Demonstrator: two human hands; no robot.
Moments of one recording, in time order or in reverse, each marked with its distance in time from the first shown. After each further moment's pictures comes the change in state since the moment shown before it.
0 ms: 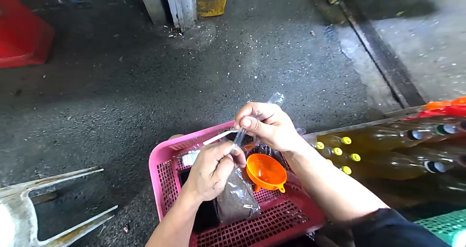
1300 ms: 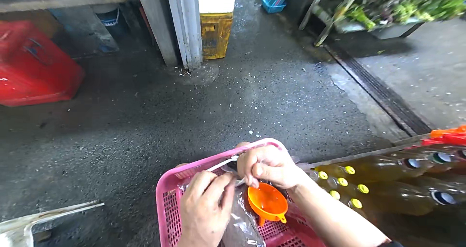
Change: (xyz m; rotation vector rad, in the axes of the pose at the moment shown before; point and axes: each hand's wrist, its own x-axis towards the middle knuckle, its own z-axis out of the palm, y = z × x) left_hand -0.009 0.044 0.014 0.880 0.537 0.117; right_hand -0.005 -0.013 0.001 0.195 -0.287 -0.201
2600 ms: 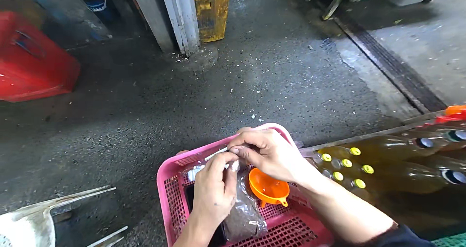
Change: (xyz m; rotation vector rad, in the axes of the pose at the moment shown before) left_hand -0.005 0.000 0.022 -0.327 -0.215 -0.176; right_hand -0.004 -0.016 0.017 -0.797 0.260 0.296
